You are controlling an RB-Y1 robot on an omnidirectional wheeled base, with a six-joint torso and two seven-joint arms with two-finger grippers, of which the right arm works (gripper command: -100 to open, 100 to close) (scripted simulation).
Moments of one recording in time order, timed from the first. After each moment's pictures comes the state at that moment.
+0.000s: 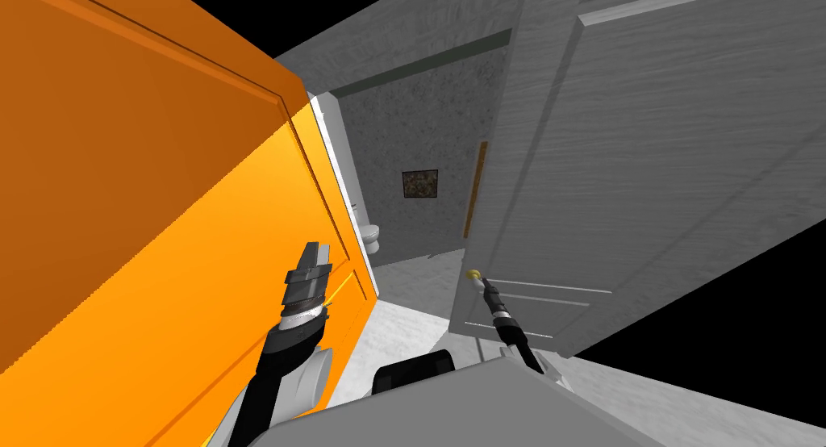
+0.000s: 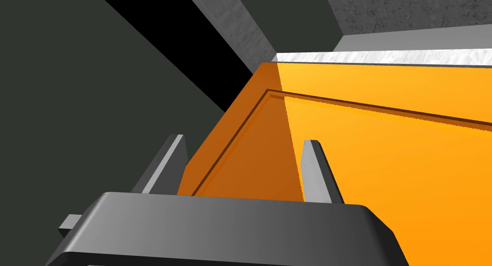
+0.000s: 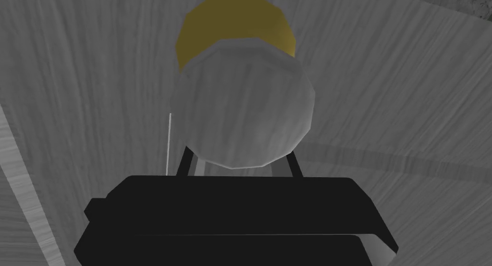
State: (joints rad) arm 0.07 -0.26 -0.22 -0.72 -0.07 -0.90 -0.03
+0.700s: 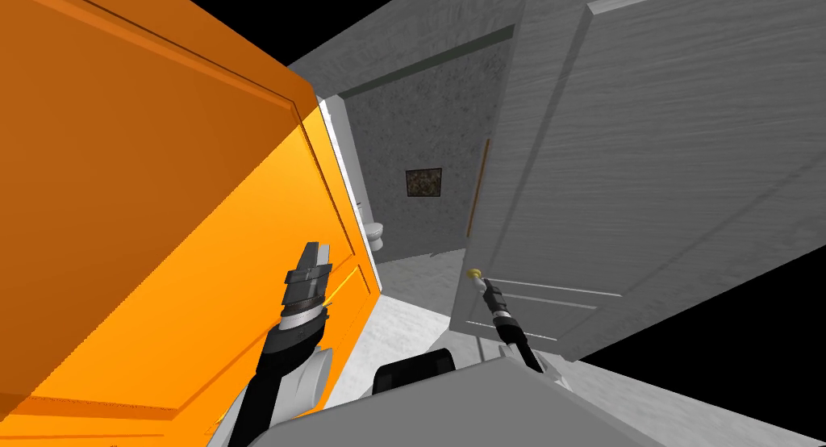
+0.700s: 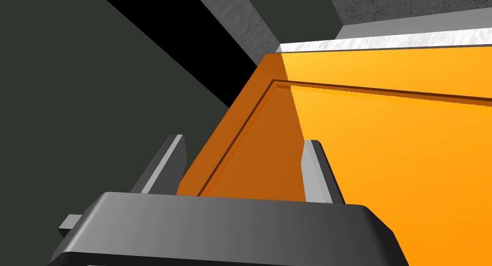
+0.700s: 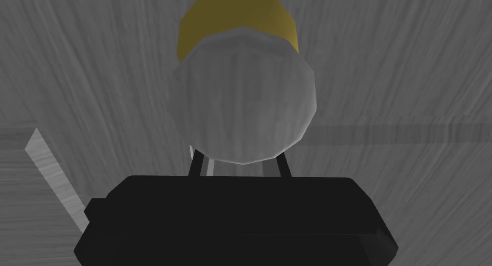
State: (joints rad) arm 0.06 -0.26 -0.21 -0.71 -0.13 -0.88 -0.20
